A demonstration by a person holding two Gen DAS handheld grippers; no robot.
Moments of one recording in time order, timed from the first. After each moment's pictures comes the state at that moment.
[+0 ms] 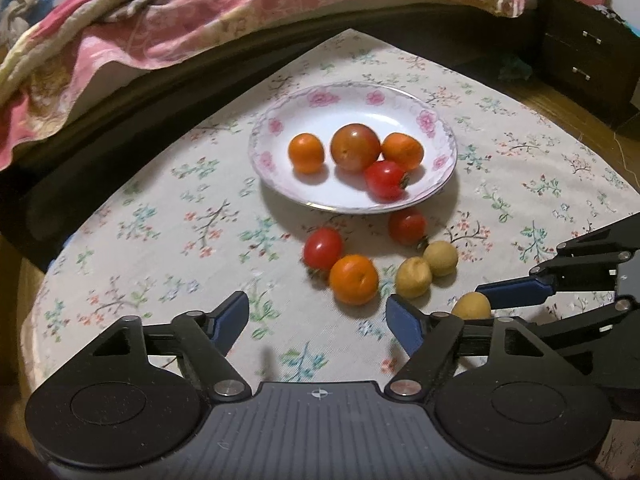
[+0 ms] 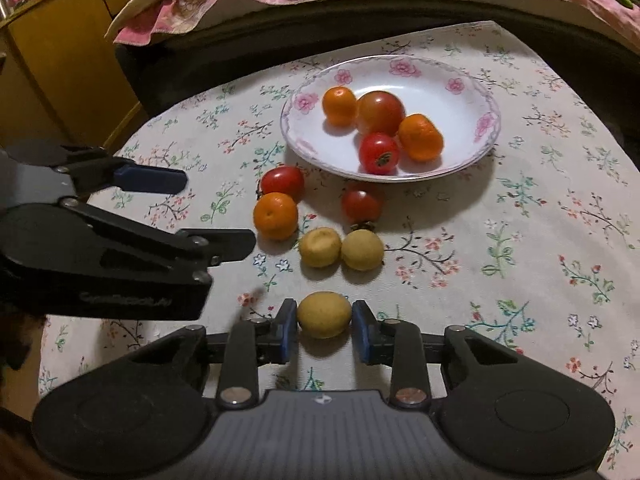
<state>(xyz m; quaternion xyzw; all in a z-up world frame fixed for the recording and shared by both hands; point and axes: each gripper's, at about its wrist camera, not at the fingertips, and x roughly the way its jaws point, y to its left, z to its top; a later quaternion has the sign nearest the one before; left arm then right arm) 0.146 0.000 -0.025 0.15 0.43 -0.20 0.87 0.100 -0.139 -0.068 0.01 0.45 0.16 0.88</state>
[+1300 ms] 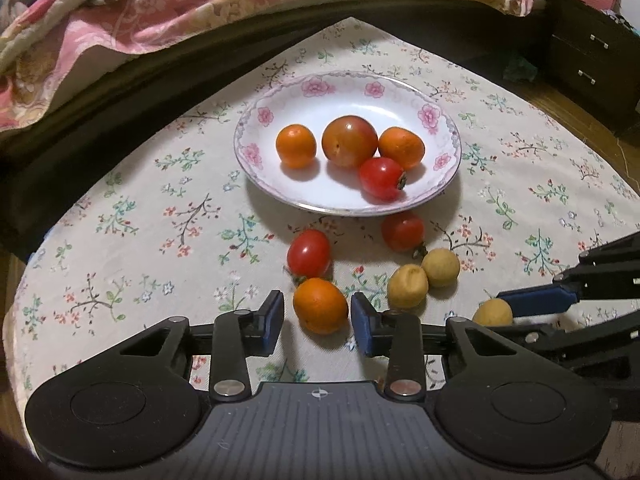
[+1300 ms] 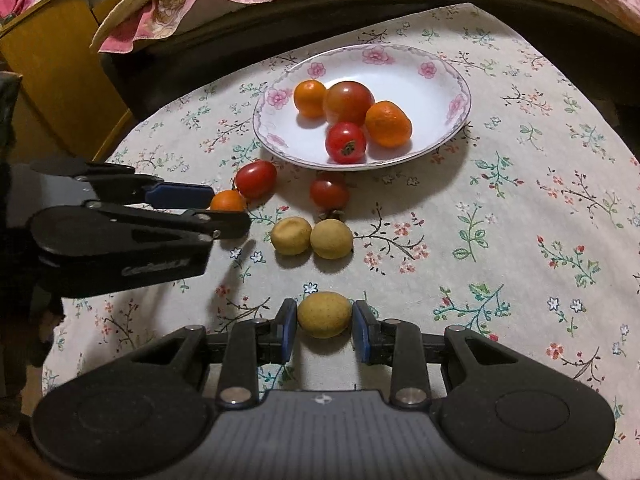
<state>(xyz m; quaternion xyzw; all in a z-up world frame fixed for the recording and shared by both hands) 0.158 -0.013 -0.035 0.13 0.45 -0.19 0.86 0.105 -0.161 -0.070 0.03 0.47 0.15 0.87</state>
